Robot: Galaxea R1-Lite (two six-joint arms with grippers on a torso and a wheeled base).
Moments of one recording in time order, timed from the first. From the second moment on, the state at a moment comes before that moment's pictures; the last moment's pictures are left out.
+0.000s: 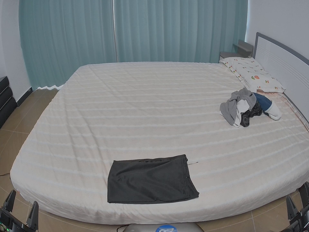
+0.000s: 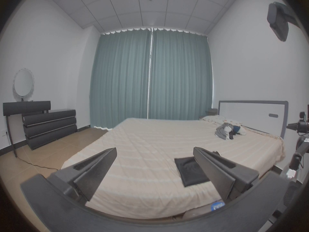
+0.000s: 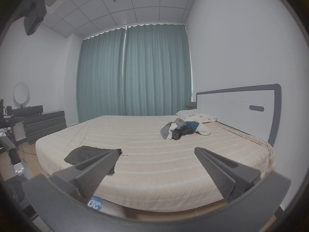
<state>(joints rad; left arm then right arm) 0.00 0.01 -0.02 0.00 -0.01 -0.03 0.00 0.02 -0.02 0.00 0.01 -0.01</state>
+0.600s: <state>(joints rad) 0.00 0.01 -0.02 0.00 0.03 -0.02 0.00 0.01 -0.02 0.00 0.01 -0.01</state>
